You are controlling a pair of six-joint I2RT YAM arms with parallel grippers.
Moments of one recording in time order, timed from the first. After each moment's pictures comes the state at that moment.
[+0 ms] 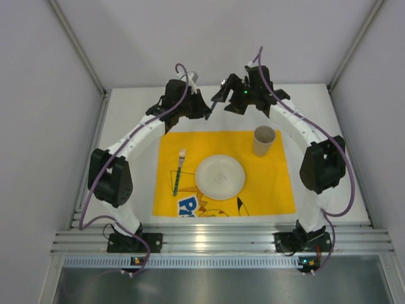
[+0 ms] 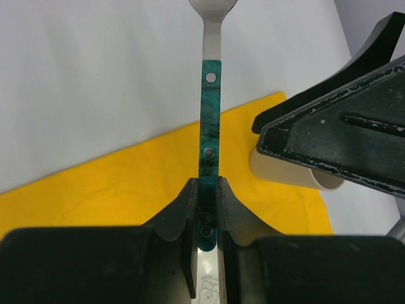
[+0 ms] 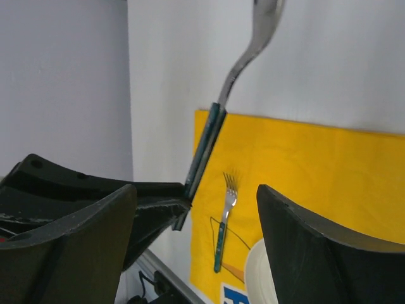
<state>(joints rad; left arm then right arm) -0.44 1.77 1.52 -0.21 0.26 -0.47 0.39 1.88 1.72 -0.41 -0.36 0.82</state>
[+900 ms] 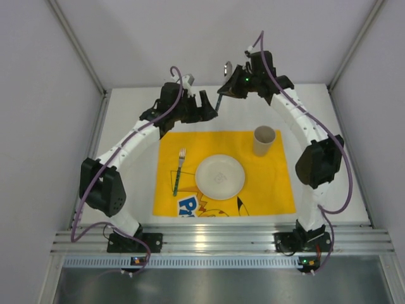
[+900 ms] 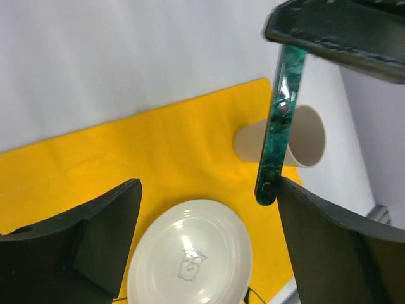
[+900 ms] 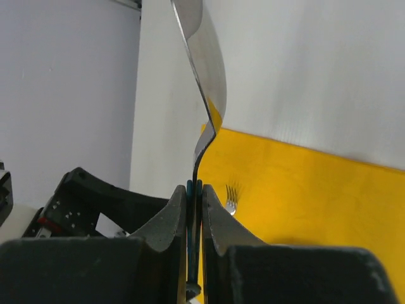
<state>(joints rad) -0.45 1.66 1.44 -0.27 0.27 -0.52 0.40 1.99 2.01 -0.55 -0.36 0.75</state>
